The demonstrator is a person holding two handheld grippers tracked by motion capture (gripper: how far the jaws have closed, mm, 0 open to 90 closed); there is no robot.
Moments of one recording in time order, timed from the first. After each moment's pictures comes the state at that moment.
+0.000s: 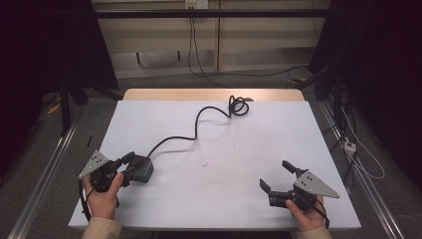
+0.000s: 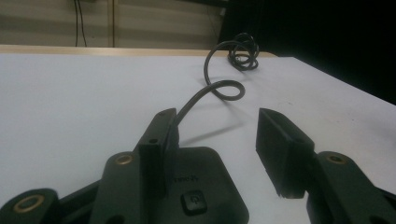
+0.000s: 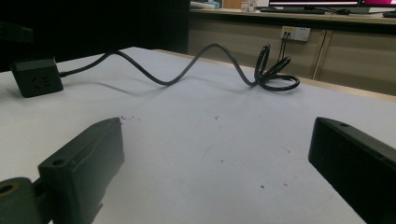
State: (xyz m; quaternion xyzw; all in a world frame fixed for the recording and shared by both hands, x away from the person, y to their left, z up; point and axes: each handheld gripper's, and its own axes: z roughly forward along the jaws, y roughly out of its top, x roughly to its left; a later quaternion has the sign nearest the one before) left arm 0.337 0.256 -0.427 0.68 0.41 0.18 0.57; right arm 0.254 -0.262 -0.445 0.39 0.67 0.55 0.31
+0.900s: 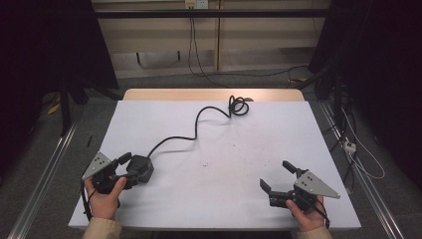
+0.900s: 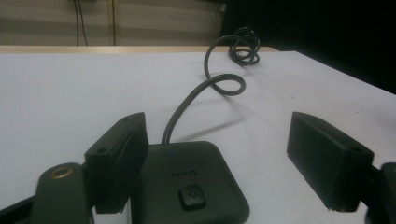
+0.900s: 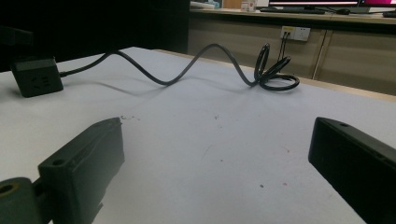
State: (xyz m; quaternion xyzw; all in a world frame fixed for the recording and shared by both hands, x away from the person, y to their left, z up) left arm 0.336 0.253 -0.431 0.69 0.41 0.19 0.56; right arm 0.253 -0.263 -0.445 0.39 0.67 0.55 0.31
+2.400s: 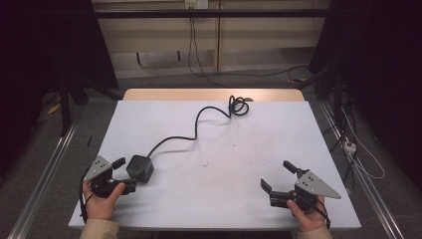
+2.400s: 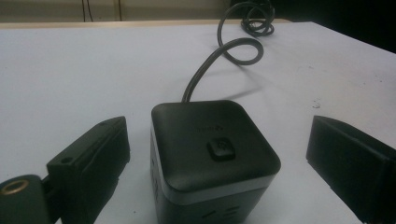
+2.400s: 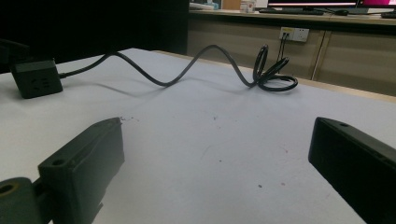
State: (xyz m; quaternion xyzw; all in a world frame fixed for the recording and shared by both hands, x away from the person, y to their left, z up) left arm 0.334 0.264 -0.444 0.72 0.41 0.19 0.52; right arm 0.252 -0.264 -0.445 0.39 0.67 0.55 0.32
